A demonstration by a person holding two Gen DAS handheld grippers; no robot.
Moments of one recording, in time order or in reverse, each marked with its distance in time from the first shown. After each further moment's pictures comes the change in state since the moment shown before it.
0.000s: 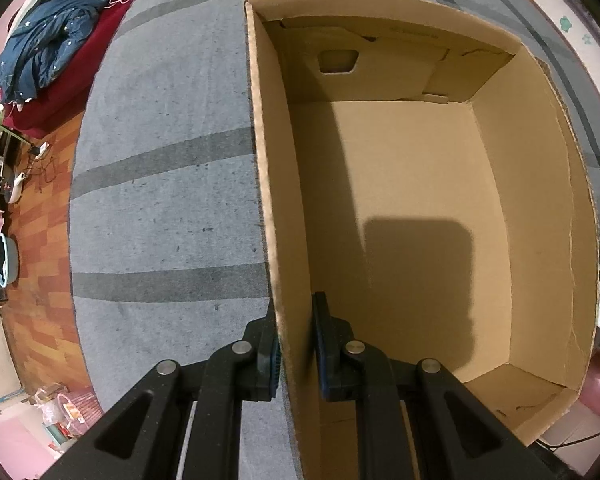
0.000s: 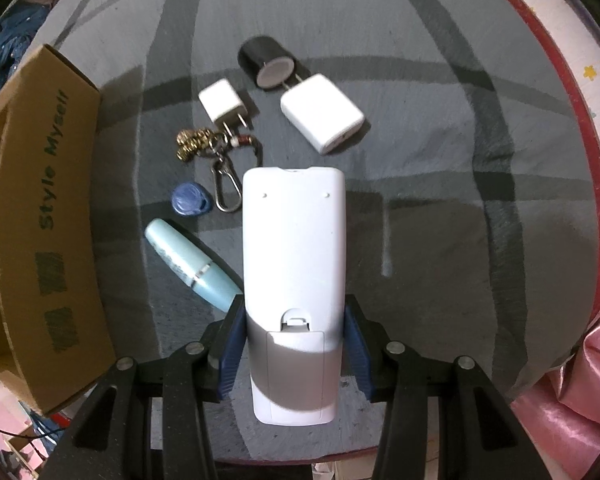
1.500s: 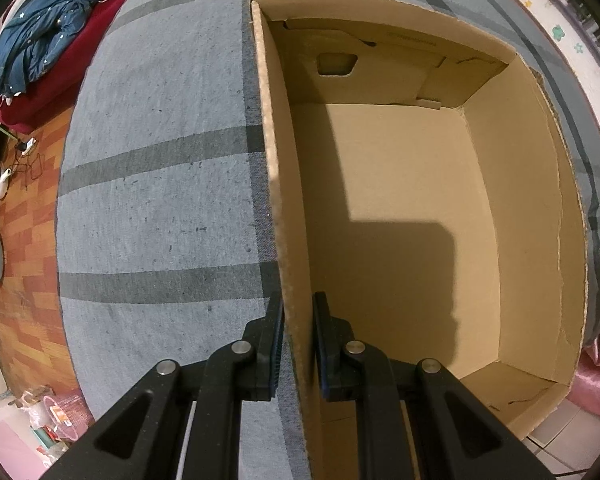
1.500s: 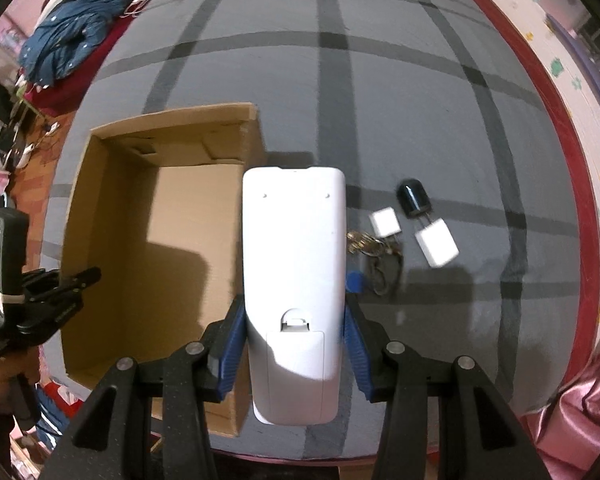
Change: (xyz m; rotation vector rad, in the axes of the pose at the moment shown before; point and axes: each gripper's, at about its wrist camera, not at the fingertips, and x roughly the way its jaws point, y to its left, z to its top) left arm -0.002 0.015 -0.001 -0.008 -0.006 -0.065; right arm -0.108 0.153 0.019 -0.200 -0.152 0.029
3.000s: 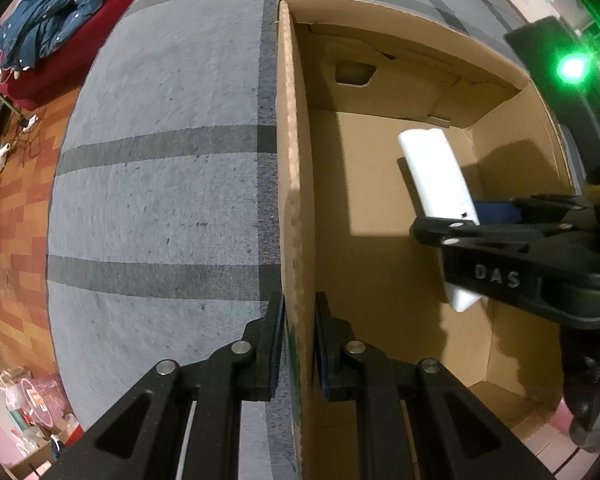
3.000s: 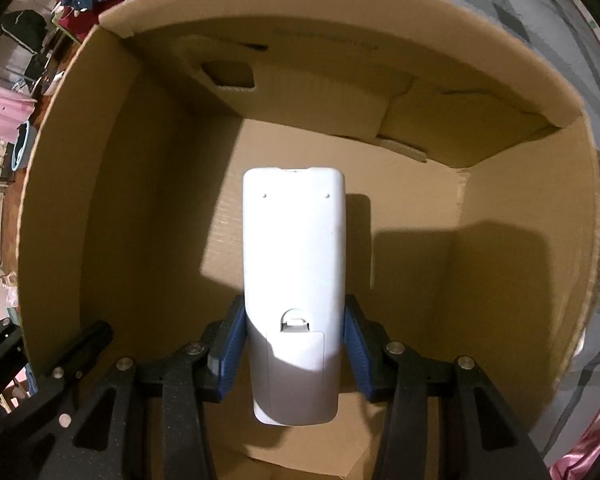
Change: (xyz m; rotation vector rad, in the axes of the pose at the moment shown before) left arm 0.001 0.020 -0.003 -0.097 -0.021 -0.039; right arm 0.154 0.125 0.052 -0.204 0.174 0.113
